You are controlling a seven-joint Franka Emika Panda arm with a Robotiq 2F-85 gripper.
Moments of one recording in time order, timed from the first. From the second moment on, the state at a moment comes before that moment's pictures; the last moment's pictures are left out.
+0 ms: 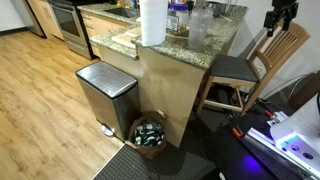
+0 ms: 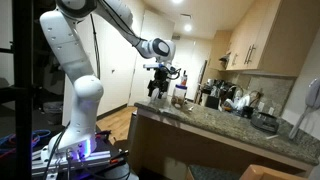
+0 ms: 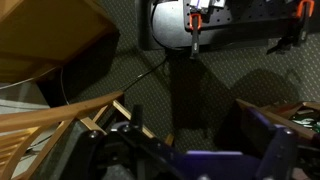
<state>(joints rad) -0.15 -0.48 -0.08 -2.44 -0.28 1.71 -0.06</state>
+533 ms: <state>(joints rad) -0.05 -0.52 0.00 -2.43 -0.39 1.77 -0.05</state>
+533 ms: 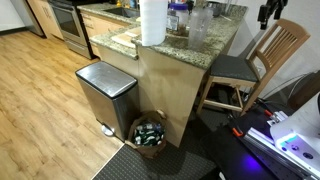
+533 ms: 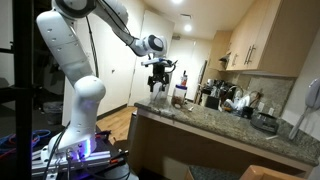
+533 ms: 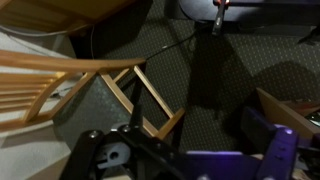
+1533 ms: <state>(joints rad) 0.08 -0.58 0.05 -2.27 -0.21 1.99 0.17</state>
